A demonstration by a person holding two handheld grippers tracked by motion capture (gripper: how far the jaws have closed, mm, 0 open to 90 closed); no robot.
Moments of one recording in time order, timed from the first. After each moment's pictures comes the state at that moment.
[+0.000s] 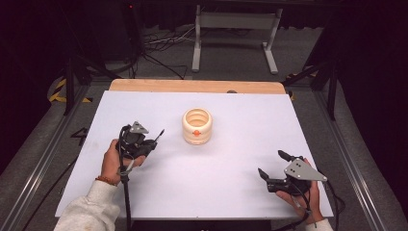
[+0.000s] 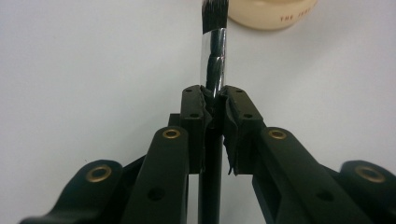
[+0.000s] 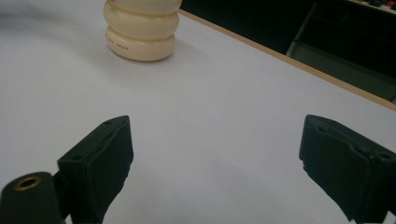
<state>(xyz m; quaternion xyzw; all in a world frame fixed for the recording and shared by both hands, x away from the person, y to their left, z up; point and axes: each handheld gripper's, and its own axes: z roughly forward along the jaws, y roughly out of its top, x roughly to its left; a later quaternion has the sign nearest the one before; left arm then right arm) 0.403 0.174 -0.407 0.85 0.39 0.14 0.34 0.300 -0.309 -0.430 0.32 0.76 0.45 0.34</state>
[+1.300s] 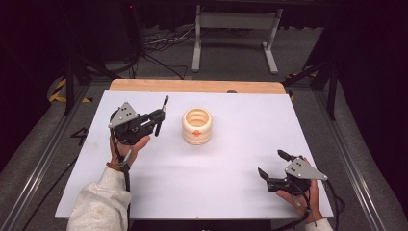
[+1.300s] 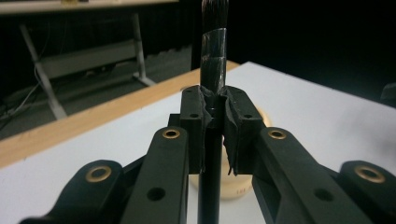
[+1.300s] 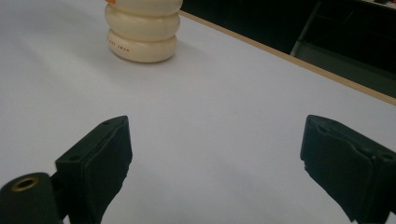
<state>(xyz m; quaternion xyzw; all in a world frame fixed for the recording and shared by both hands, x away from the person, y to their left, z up) 0.408 0.168 -0.359 0.72 0.29 0.21 0.59 0.303 -0.311 -0.433 0.32 0.76 0.46 0.33</state>
